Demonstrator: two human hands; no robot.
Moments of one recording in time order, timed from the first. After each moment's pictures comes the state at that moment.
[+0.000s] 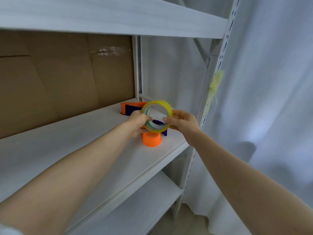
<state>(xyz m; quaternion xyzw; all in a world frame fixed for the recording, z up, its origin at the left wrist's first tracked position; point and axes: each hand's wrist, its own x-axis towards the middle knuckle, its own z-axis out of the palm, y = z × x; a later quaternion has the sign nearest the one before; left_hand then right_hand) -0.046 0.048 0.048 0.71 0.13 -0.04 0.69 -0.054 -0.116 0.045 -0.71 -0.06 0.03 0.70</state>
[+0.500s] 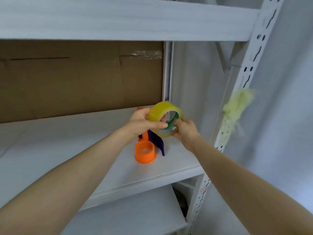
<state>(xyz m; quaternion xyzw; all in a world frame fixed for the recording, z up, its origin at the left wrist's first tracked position) -0.004 -0.018 0.063 0.76 0.09 0.15 0.63 0.090 -0.144 0.033 -0.62 -0.14 0.22 0.74</state>
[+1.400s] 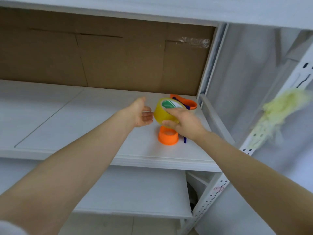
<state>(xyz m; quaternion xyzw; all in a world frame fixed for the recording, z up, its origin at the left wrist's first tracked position) -0.068 0.000 0.062 0.47 0.43 0.18 0.75 0.047 -0.121 0.035 -0.74 -0.63 -0.03 0.22</state>
